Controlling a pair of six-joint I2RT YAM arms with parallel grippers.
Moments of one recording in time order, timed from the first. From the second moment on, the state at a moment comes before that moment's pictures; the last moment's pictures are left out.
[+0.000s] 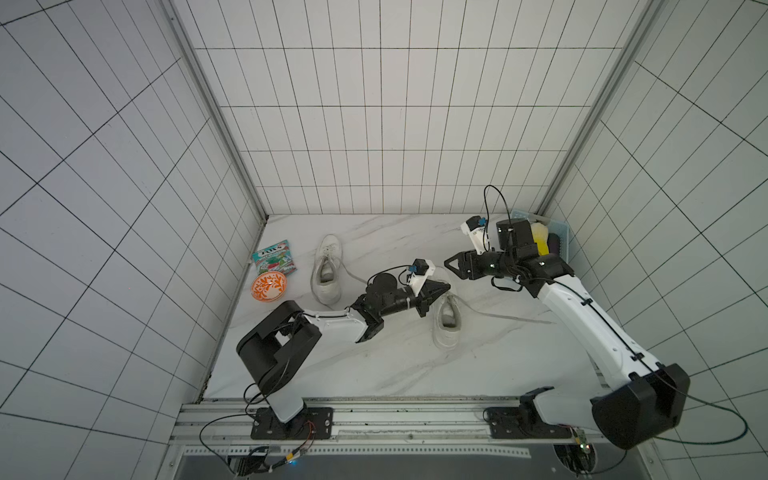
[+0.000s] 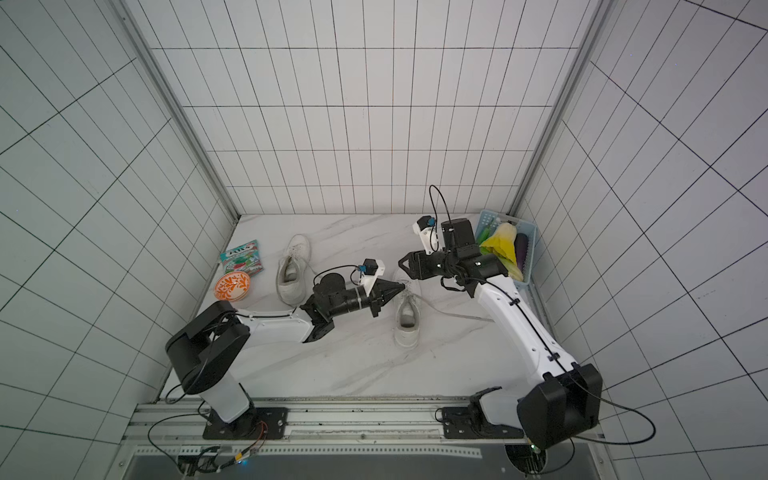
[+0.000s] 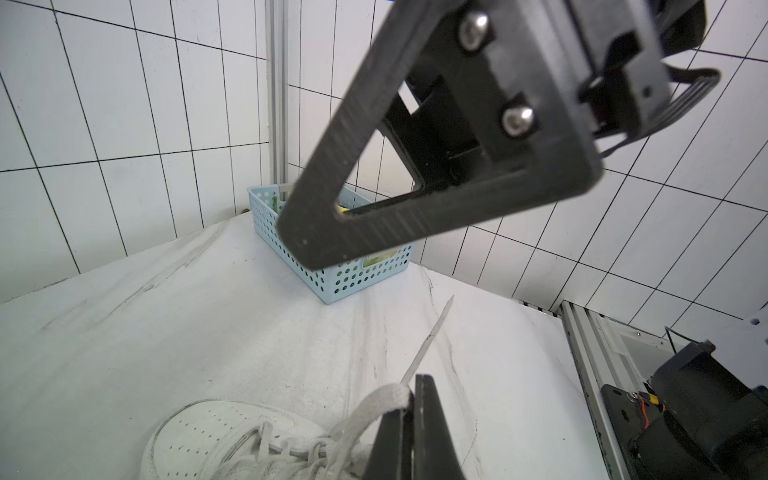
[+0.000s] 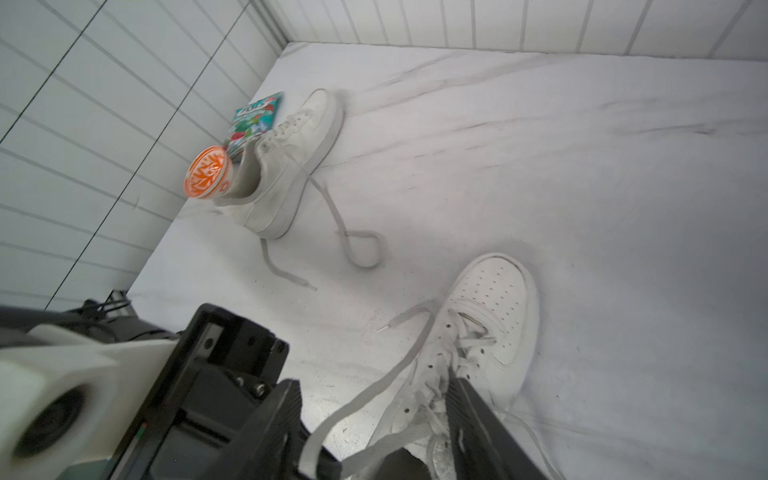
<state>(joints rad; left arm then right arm) -0.80 1.69 0.80 0.88 0.44 -0.18 0.39 1.29 1.23 -0.65 -0.38 0.15</state>
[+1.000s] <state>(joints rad) -0.80 1.69 0.79 0.85 0.44 -0.14 0.12 1.54 0.85 -0.66 0.13 0.94</state>
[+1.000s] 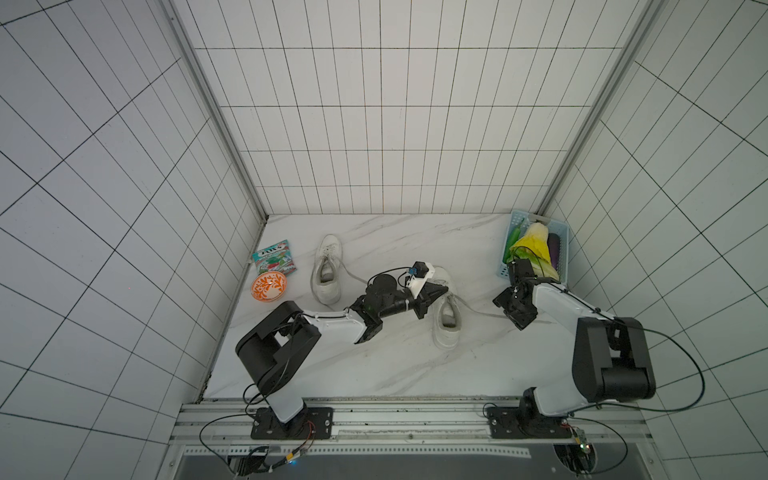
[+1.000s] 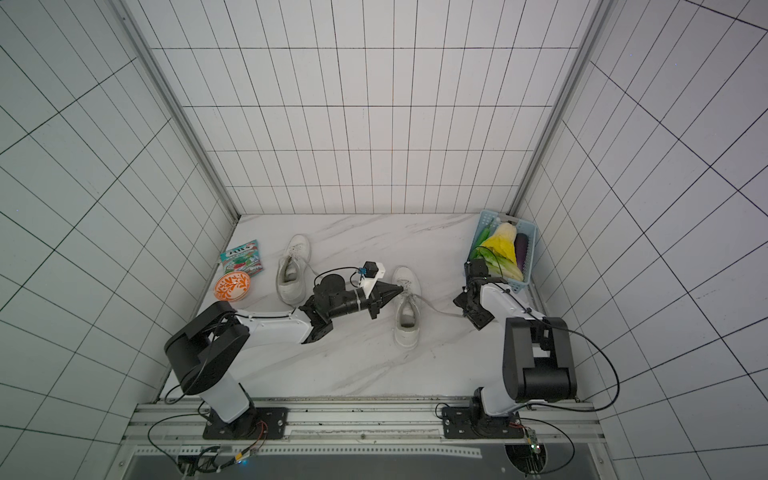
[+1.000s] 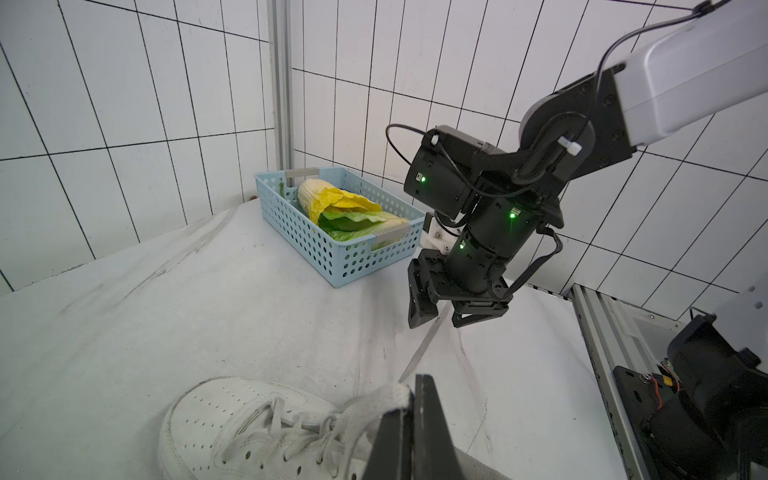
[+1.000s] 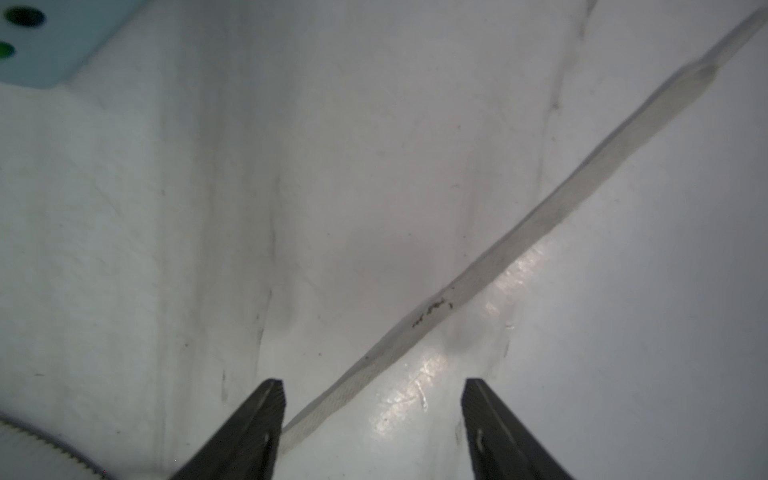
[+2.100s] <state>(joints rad) -0.77 1.69 0.74 0.91 0.50 -0.13 0.18 1.30 0.98 -0.36 -0.35 0.63</state>
